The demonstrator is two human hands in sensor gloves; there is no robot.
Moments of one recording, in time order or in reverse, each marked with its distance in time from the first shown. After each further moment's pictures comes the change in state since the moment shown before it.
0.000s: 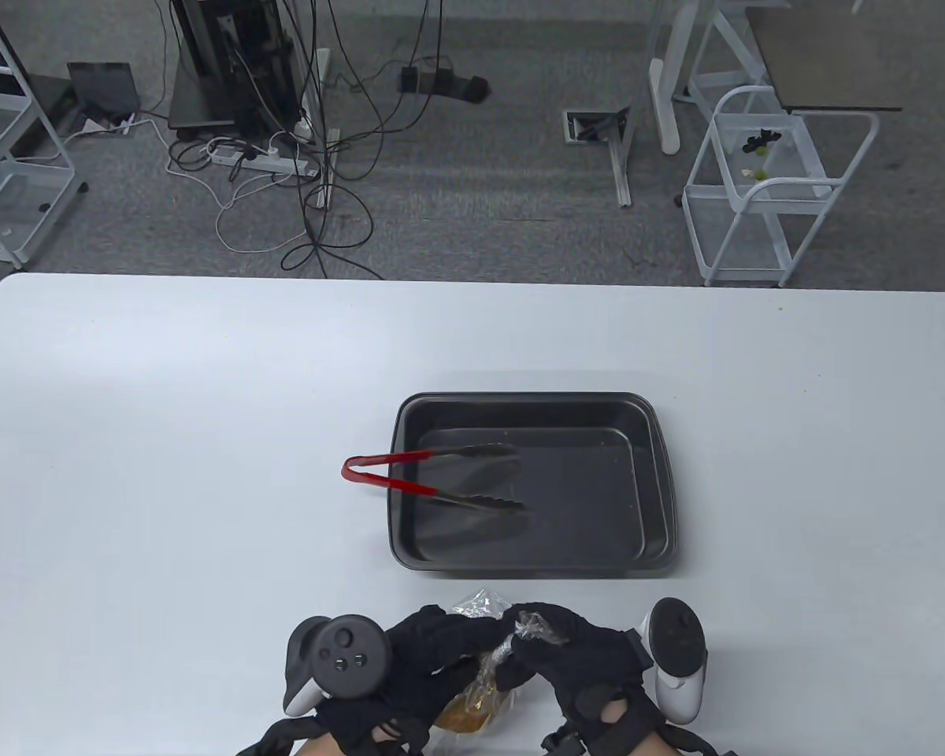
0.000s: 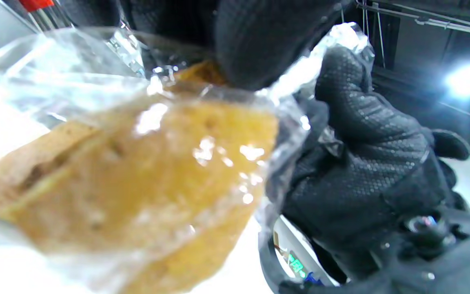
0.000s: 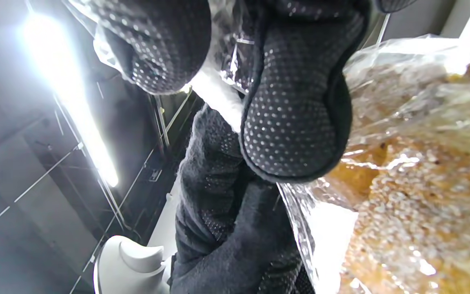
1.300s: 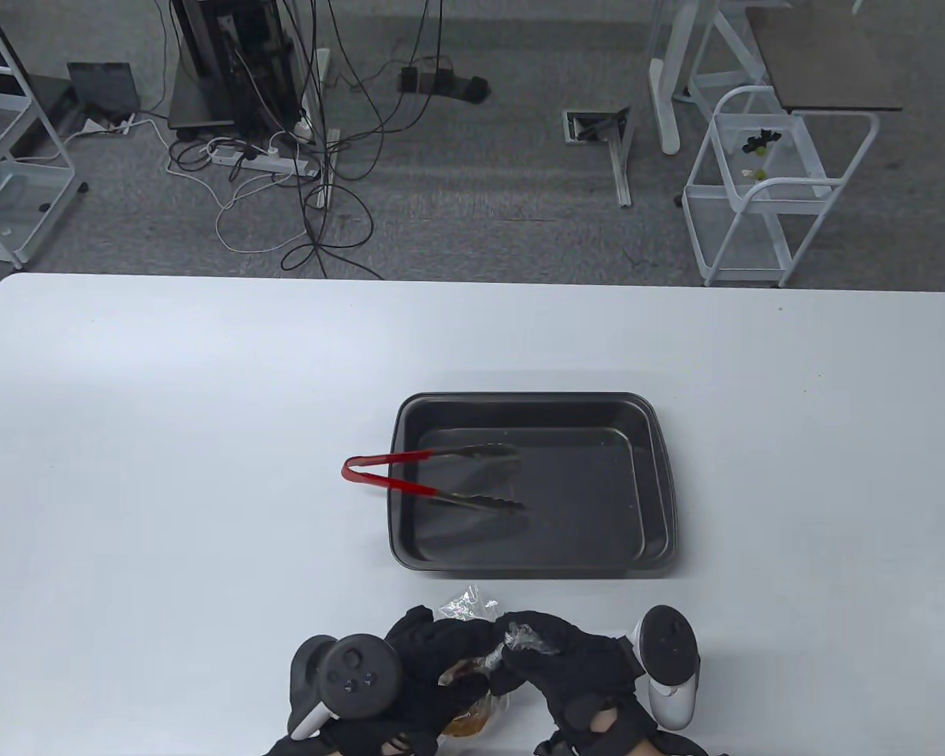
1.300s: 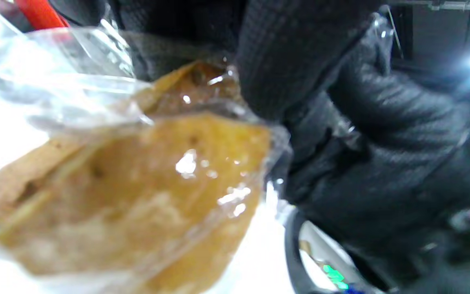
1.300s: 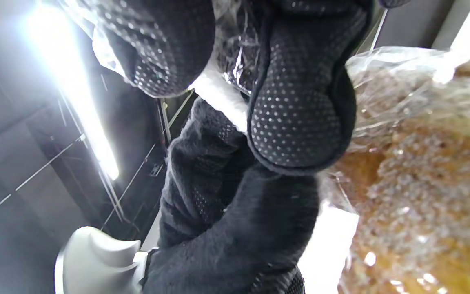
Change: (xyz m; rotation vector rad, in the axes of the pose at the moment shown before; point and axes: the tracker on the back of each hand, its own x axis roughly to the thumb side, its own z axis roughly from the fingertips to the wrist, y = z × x) left_hand 0.020 -0.008 0.011 0.096 0.064 -0.207; right_hand -0.003 0.010 0.004 -0.012 -0.012 0.020
